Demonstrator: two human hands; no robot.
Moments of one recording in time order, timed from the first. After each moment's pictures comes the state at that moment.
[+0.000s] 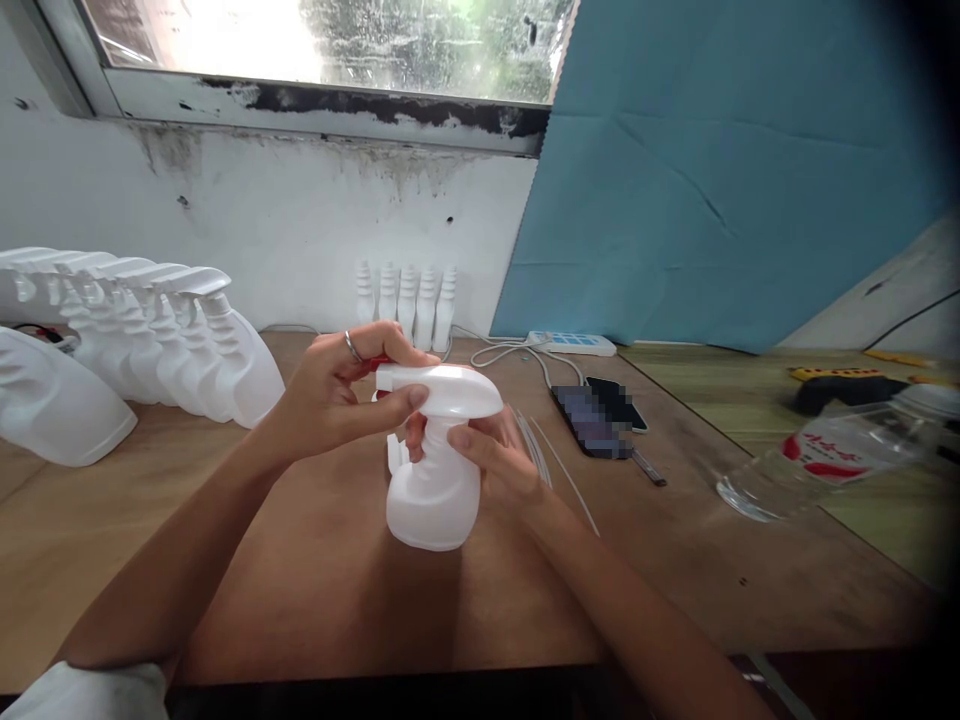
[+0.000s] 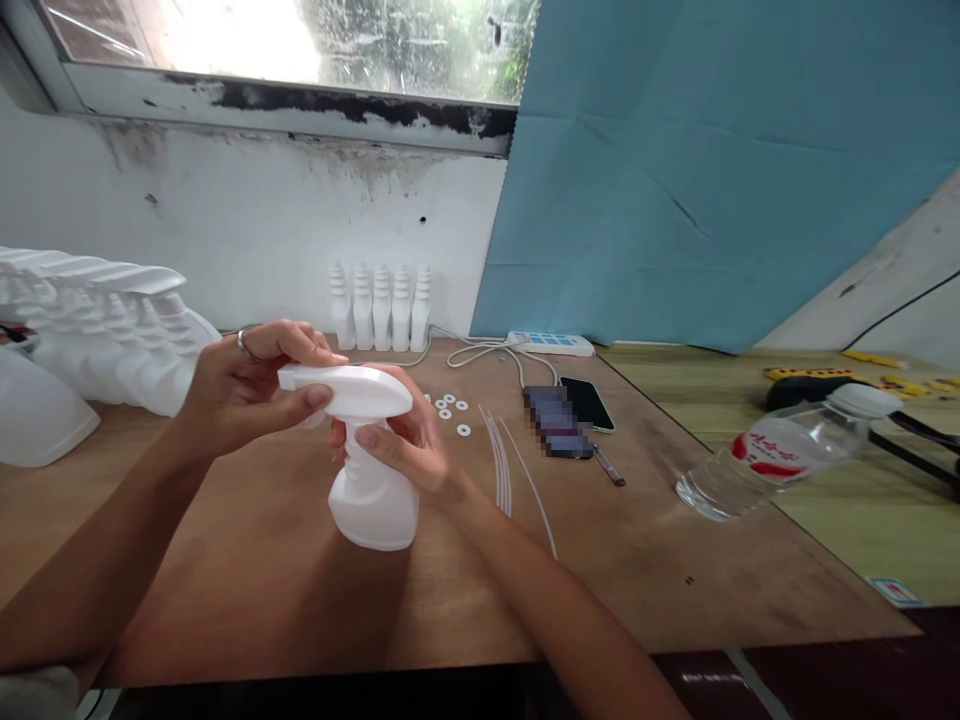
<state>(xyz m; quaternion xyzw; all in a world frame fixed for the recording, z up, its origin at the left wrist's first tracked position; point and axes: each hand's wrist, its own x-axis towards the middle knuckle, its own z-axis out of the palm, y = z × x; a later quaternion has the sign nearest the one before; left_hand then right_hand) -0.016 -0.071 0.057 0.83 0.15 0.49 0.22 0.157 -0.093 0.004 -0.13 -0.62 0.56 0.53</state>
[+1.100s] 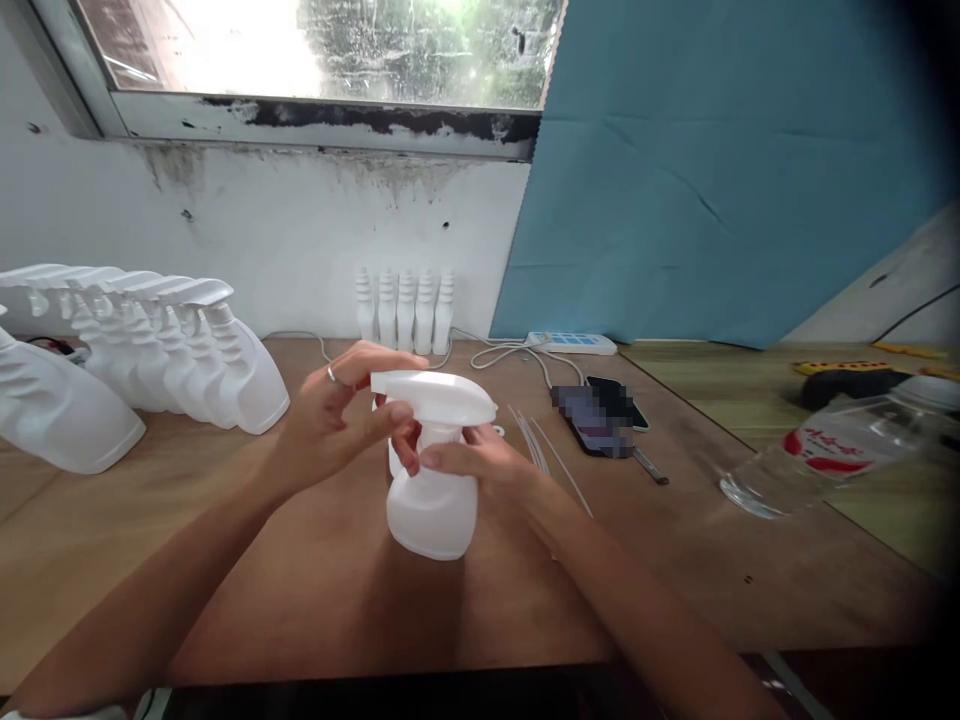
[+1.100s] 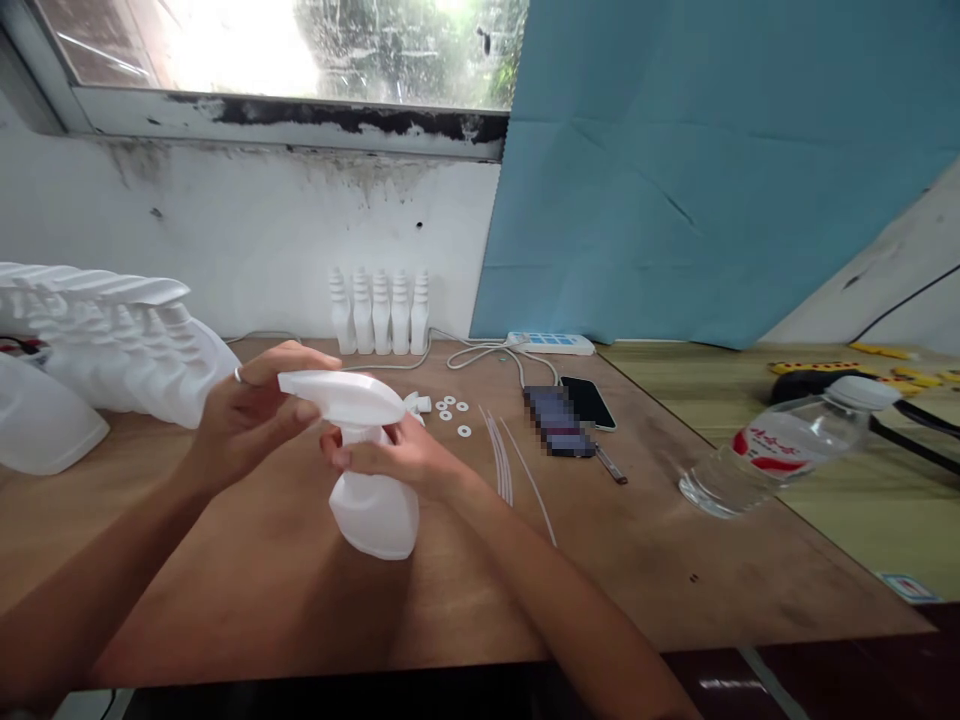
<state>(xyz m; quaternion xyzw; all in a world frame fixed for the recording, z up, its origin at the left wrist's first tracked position) -0.024 -0.078 0.031 0.79 0.21 0.52 0.25 0.164 -0.083 0.009 -0.13 -0.66 0.62 0.40</state>
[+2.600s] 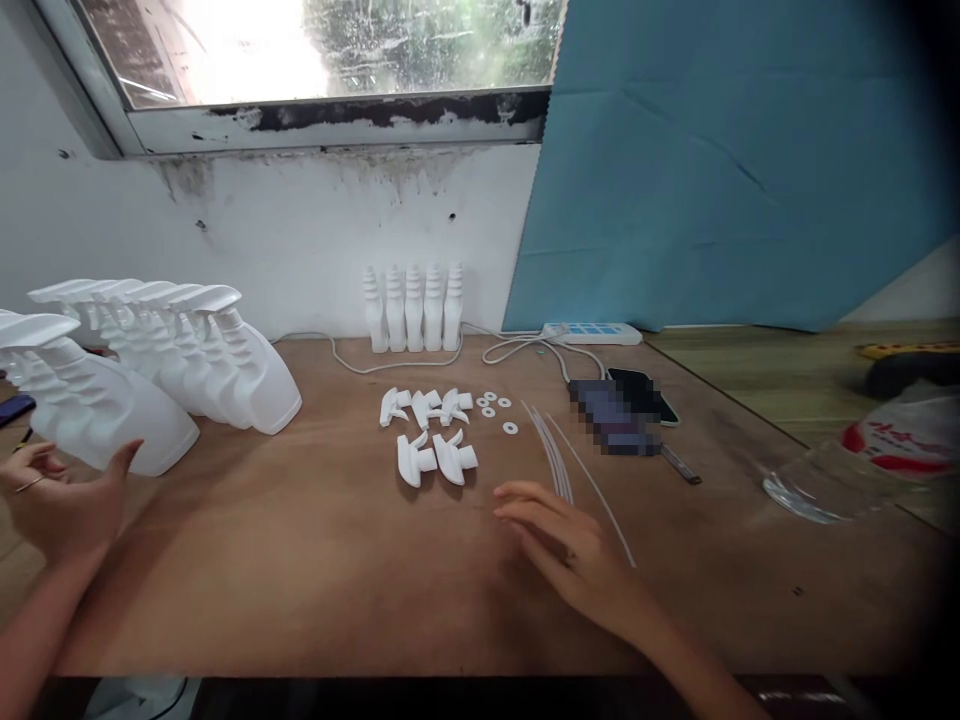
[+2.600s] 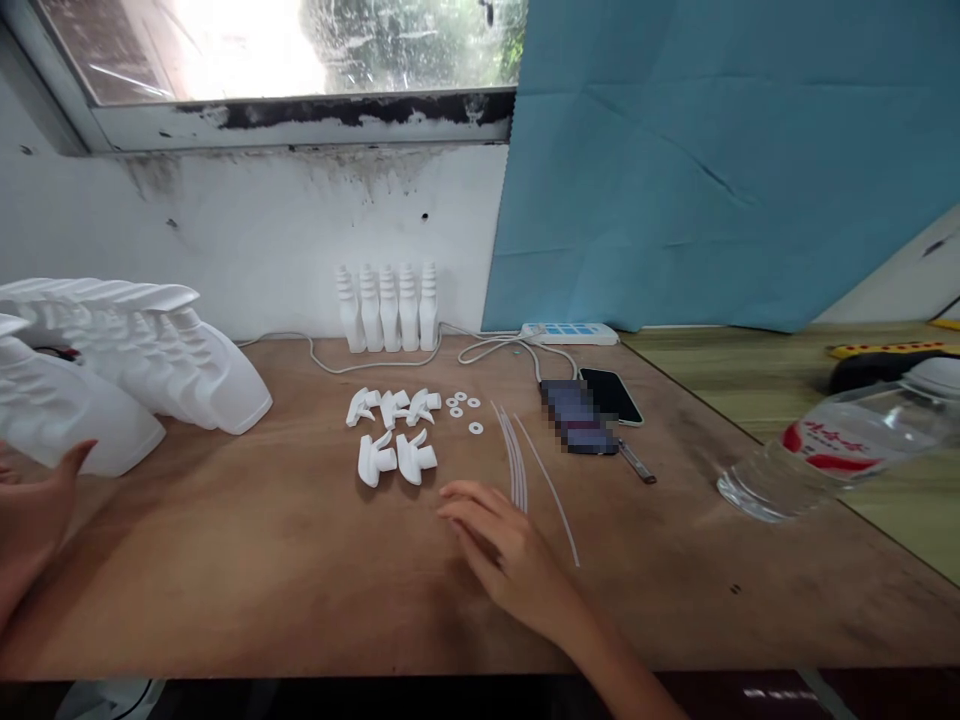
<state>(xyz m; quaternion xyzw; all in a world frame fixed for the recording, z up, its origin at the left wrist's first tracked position) -0.249 -0.107 -0.049 0.43 0.75 0.48 -0.16 0.258 -0.148 -0.083 -0.39 -0.83 0.17 0.37</state>
